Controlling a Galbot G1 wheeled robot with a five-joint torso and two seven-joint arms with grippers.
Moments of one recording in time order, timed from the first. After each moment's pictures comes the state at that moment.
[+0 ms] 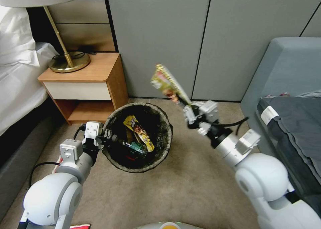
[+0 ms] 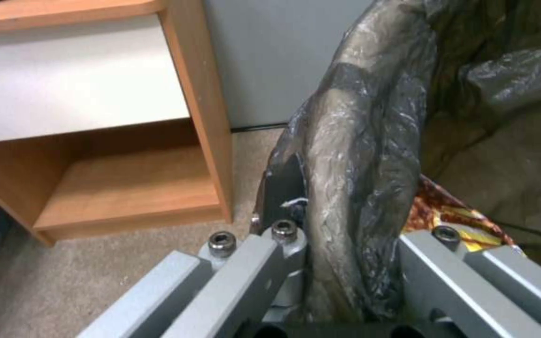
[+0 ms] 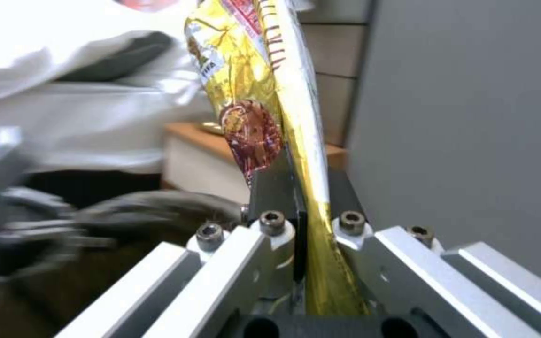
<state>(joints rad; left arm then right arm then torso) 1.51 -1.30 -0.66 -2.41 -0.22 0.70 0.05 -1.21 1.17 0.16 2.35 0.24 -0.30 -0.22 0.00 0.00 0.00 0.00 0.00</state>
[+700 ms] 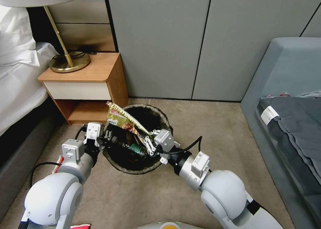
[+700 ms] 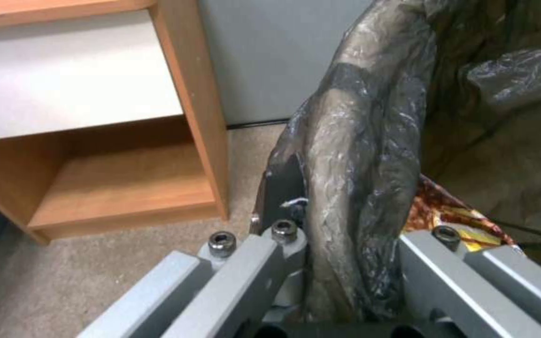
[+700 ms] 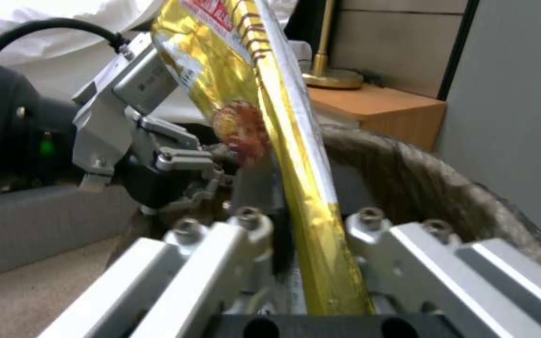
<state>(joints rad) 1.50 -1.31 -0.64 -2.41 -0.21 0.72 0.05 -1.22 1.20 -0.05 2.28 0.14 -0.32 -0.20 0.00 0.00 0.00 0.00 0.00</state>
